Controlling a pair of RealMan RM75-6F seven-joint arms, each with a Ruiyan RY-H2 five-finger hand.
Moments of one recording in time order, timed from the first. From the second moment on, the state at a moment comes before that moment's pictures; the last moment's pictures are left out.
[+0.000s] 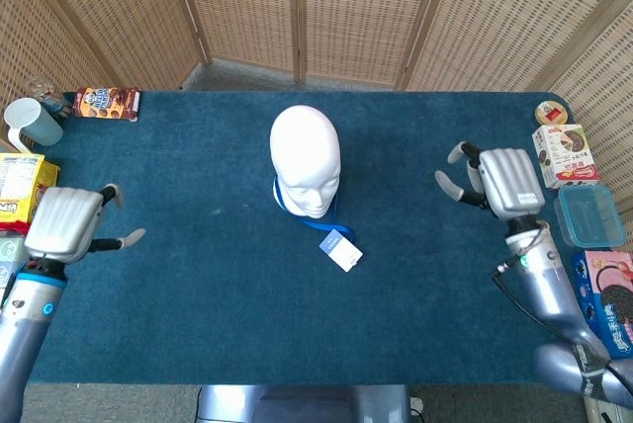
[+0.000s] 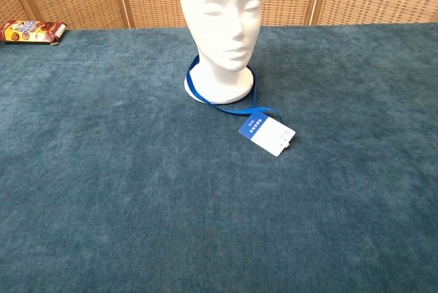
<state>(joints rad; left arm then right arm) -0.55 -0.93 -0.03 -2.04 1.11 1.39 0.50 0.64 -1.07 0.23 -1.76 -1.09 1.23 -0.14</state>
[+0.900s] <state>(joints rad) -0.05 -1.11 0.20 -1.82 1.45 1.66 0.28 0.18 -1.15 -0.04 -1.81 -1.36 1.63 -0.24</state>
